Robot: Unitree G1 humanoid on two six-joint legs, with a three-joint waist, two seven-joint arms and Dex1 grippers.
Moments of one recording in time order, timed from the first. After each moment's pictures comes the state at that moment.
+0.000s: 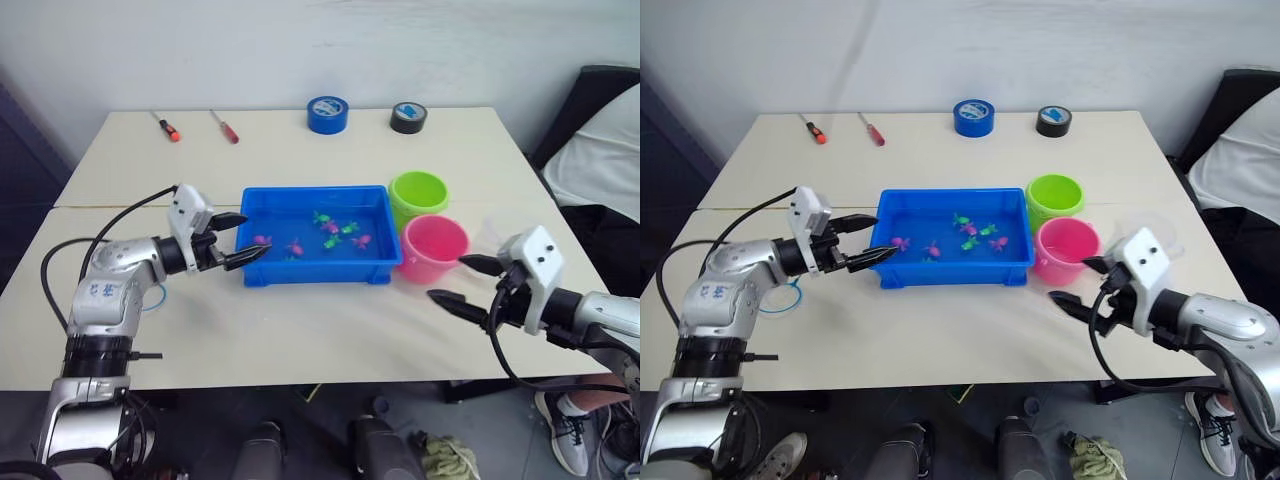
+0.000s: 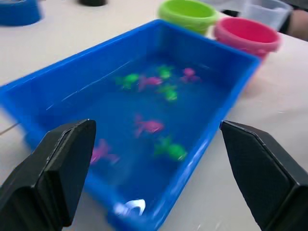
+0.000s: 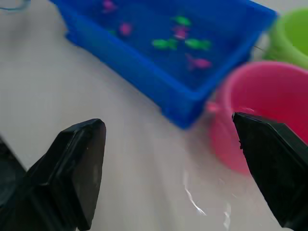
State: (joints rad) left arm -0.45 0.61 0.16 0.12 -0.34 0.45 -0.84; right arm -0.14 -0.85 -0.24 -0.58 0.67 0.84 0.76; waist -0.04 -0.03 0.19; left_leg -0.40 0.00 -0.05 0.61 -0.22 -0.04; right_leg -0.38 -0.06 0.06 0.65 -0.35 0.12
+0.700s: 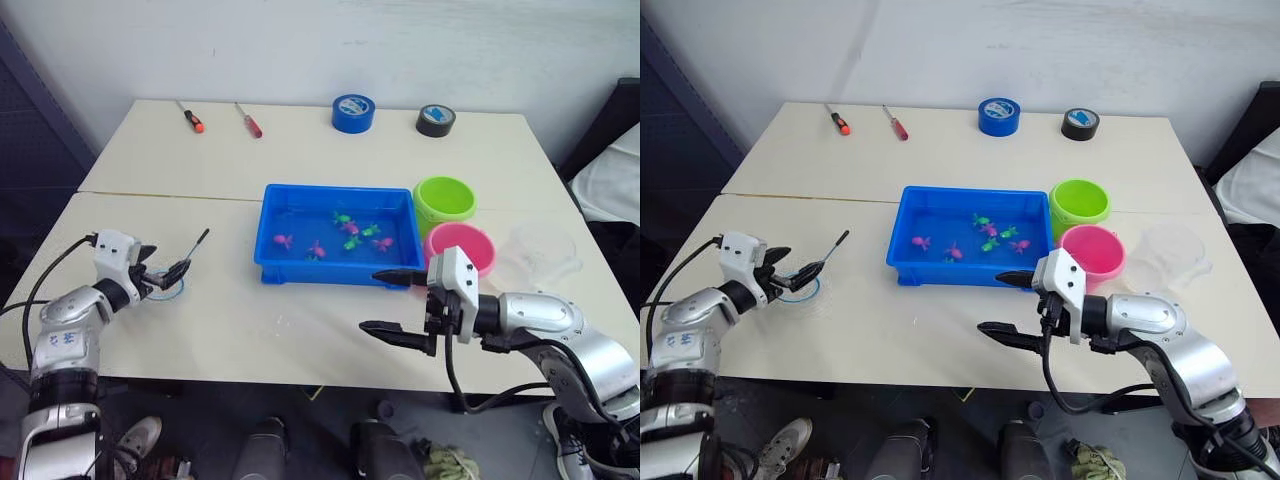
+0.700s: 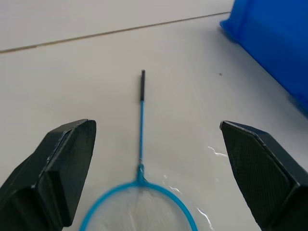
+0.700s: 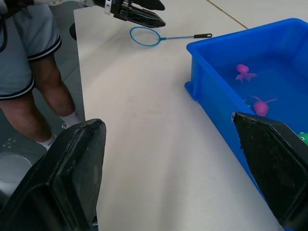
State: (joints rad) left arm -0.44 0.66 0.30 0.58 -0.22 0.13 -0.65; right arm -0.22 -0.72 0.04 -0.51 0.57 0.56 0.92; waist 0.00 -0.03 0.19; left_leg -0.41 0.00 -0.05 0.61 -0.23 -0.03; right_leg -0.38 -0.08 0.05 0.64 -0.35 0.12
